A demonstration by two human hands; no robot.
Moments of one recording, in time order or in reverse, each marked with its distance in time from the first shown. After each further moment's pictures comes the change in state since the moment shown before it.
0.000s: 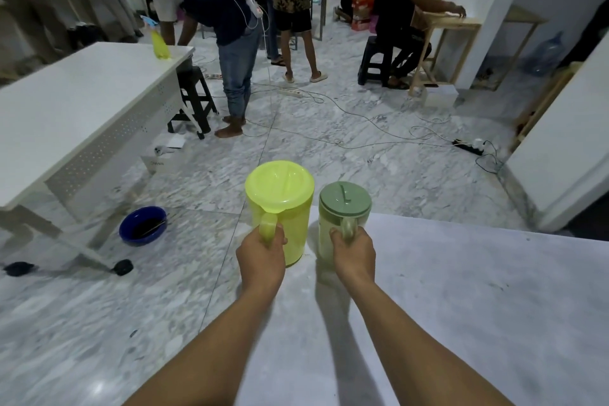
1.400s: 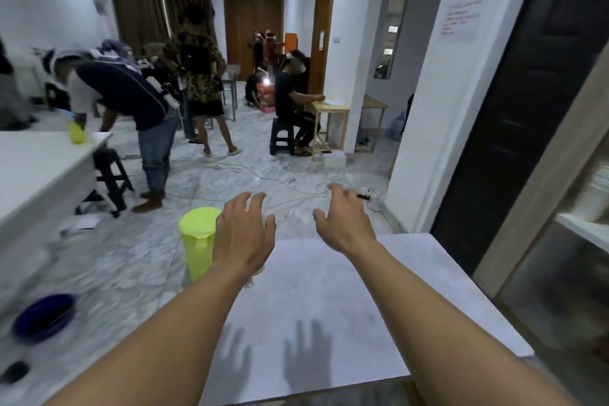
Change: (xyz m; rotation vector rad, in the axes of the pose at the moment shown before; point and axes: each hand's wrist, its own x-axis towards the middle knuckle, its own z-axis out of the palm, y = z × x) left_hand -0.207 0.163 -0.078 0.516 -0.102 0.927; right_hand -0.220 -0.115 -0.284 -0.614 0.221 -0.408
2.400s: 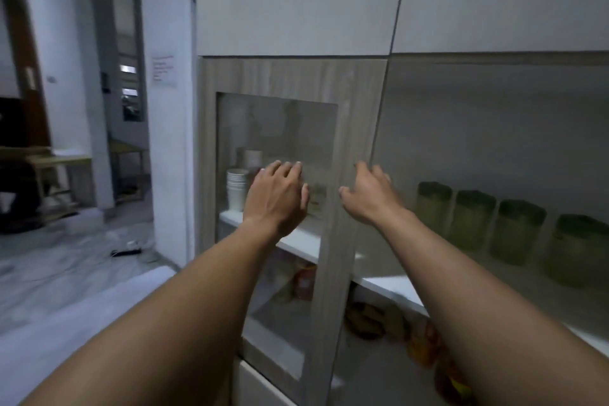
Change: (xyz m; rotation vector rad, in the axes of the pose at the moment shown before) left_hand -0.159 0.633 -0.030 -0.358 -0.041 0.910; right_hand -0.315 0.330 -0.472 -0.382 0.538 0.668
